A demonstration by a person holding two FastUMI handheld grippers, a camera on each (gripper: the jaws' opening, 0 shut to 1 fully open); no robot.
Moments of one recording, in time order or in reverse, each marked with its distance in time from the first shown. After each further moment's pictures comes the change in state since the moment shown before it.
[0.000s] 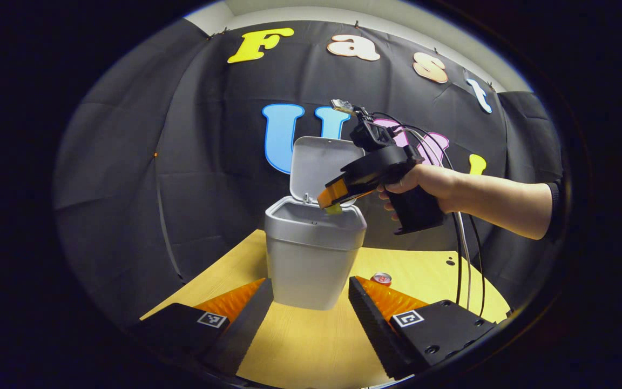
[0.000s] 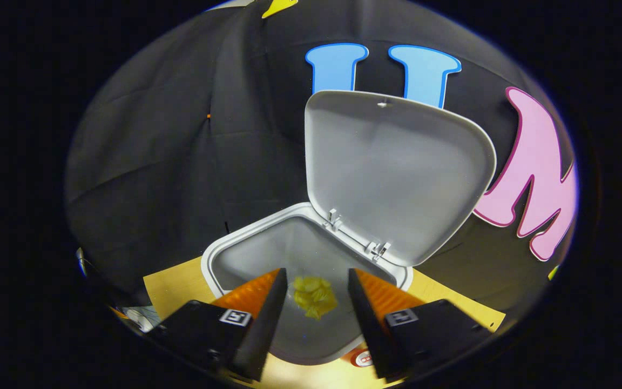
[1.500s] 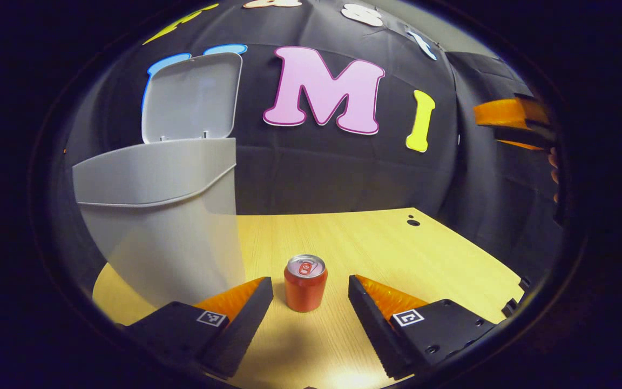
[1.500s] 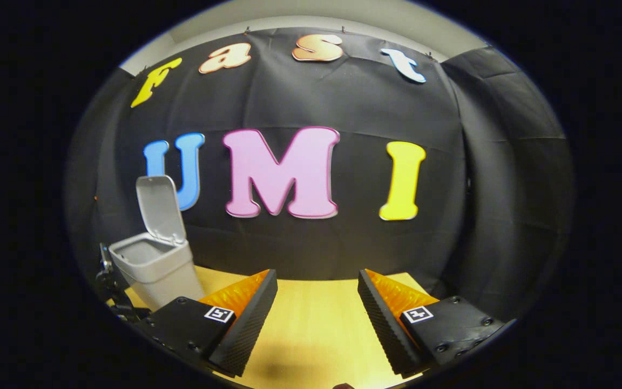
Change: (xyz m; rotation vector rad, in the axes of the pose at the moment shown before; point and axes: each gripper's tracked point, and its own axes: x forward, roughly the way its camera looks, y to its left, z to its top) left arm 0.204 -0.192 -0.125 0.176 0.160 -0.348; right arm -0.325 -0.247 -0.200 0.356 -0.408 -0.775
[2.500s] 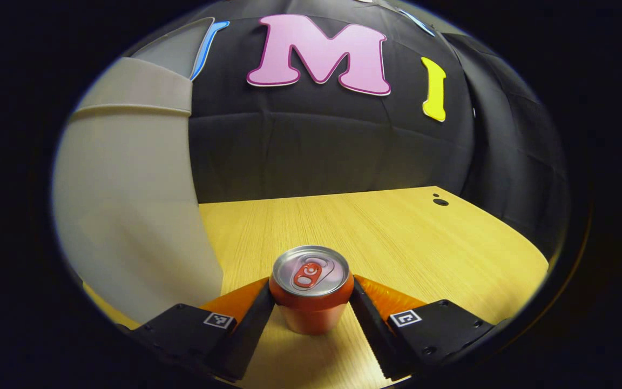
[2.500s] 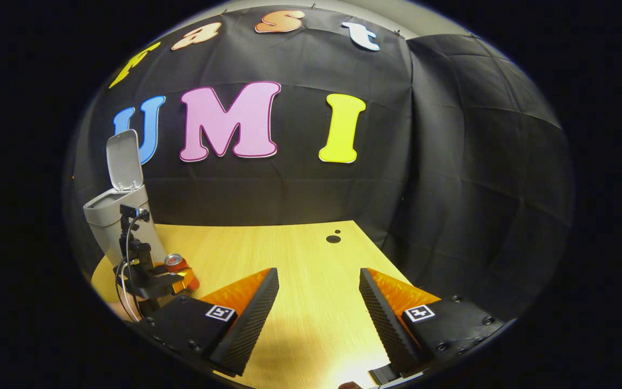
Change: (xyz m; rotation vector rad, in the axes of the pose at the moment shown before) left arm 0.095 0.003 -0.041 0.016 0.056 0.053; right arm -0.073 -0.083 -0.088 0.007 0.206 -0.175
